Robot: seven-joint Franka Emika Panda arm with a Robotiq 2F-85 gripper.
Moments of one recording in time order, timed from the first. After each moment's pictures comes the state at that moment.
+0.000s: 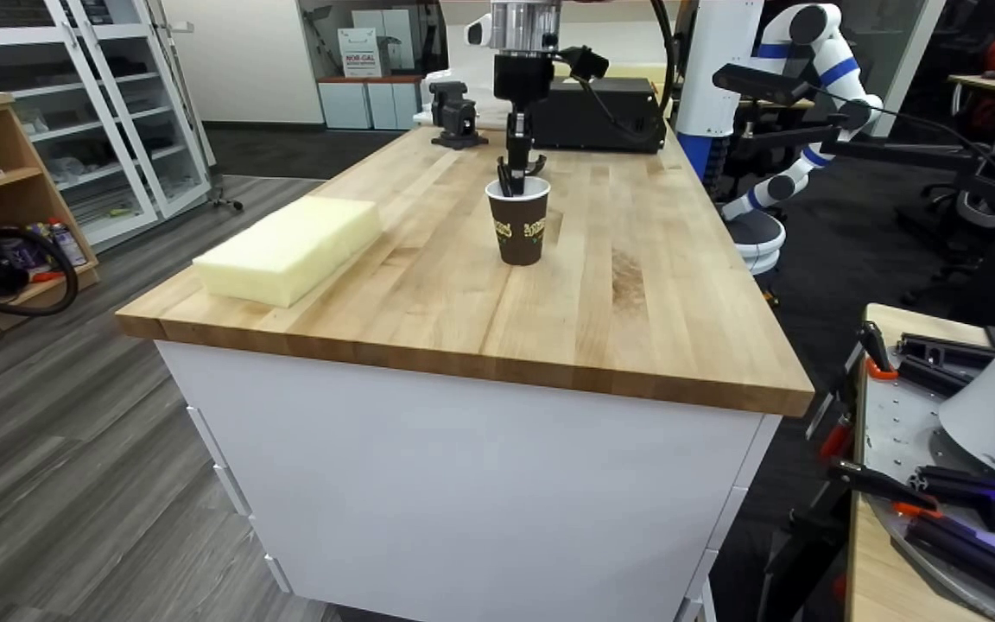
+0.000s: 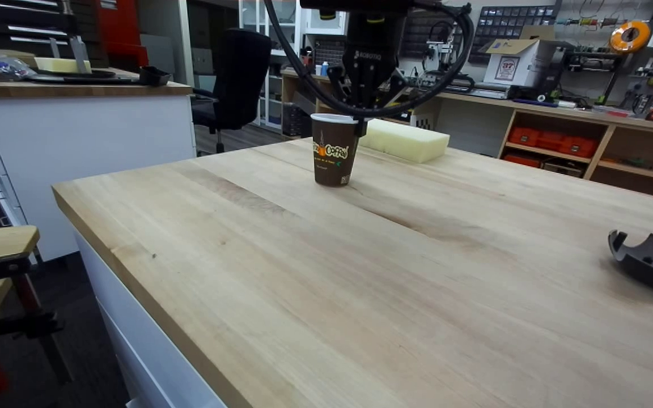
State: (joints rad) arm -0.01 0.32 0.07 -1.80 0.03 2.17 -0.51
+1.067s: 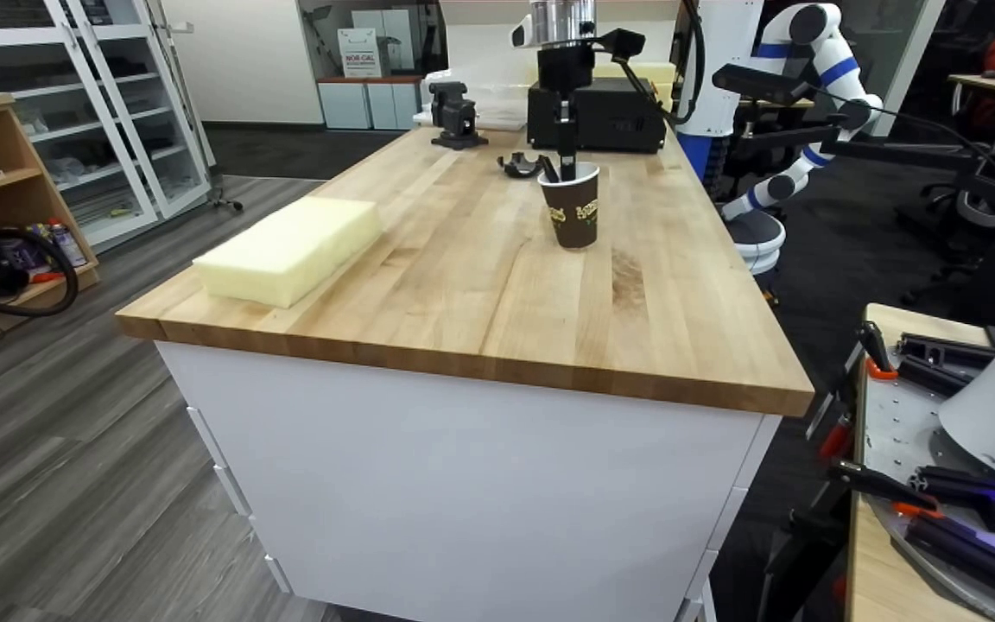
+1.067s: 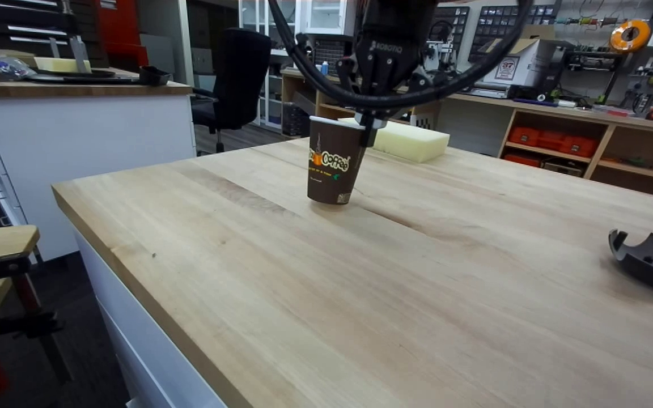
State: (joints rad) arm -0.08 0.29 0.01 -1.80 0.02 1.98 -0.51
